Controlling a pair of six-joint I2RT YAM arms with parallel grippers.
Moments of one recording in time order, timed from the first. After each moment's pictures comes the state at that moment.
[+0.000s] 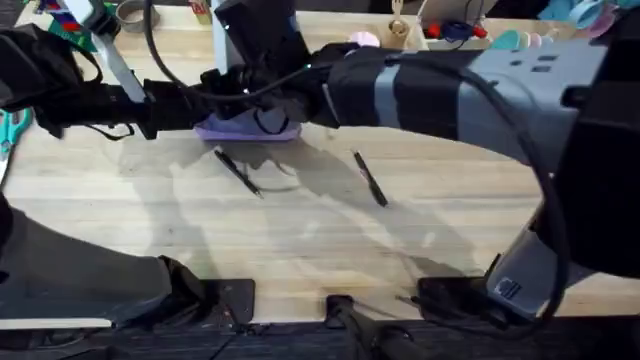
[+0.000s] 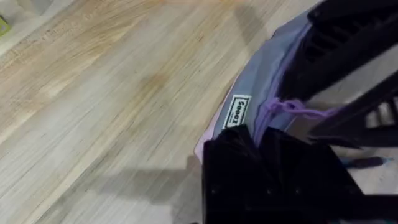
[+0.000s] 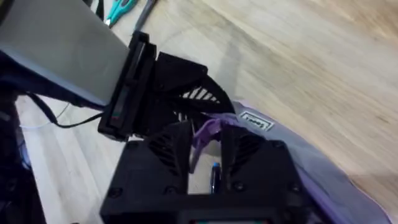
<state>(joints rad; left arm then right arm) 0.49 1.68 1.00 -0.71 0.94 1.25 0.87 1.98 1.44 -0.01 -0.24 0.35</state>
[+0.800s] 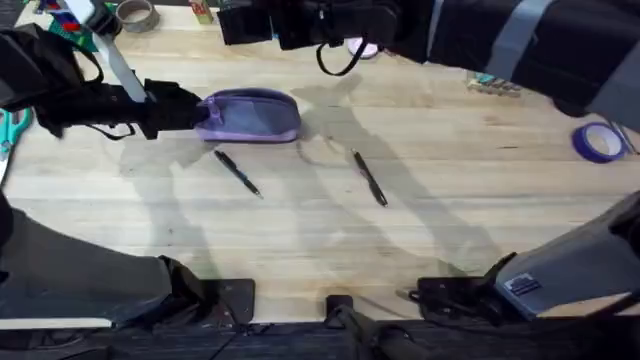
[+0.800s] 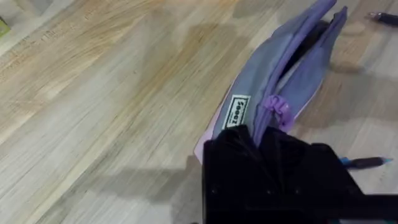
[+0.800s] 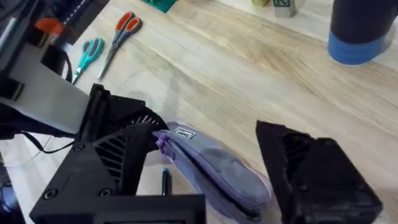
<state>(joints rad) 0.49 1.68 1.00 -0.71 0.94 1.25 0.63 1.79 1.46 -0.21 -0.28 0.28</state>
